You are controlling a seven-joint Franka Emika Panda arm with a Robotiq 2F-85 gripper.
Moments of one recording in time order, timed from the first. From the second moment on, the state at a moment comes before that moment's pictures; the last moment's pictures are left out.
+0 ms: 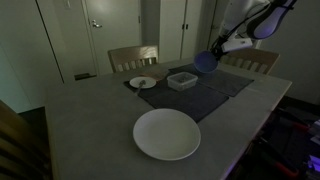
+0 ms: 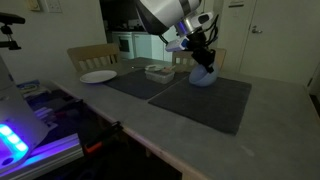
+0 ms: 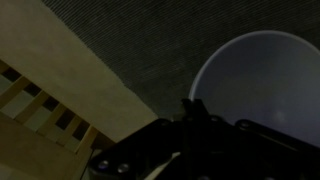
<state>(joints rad) -0.28 0.37 -0.20 -2.21 -1.18 2.96 1.18</state>
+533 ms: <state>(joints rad) -0.29 0.39 -0.15 -2.18 -1.00 2.91 1.09</state>
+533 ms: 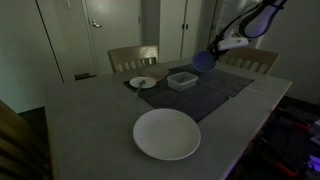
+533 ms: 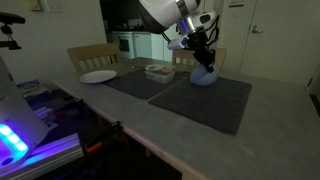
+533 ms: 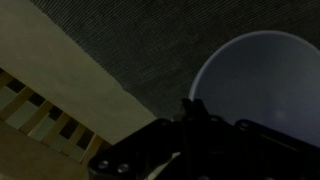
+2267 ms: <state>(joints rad) 0.27 0.27 -0.73 -2.13 -0.72 2.91 0.82</state>
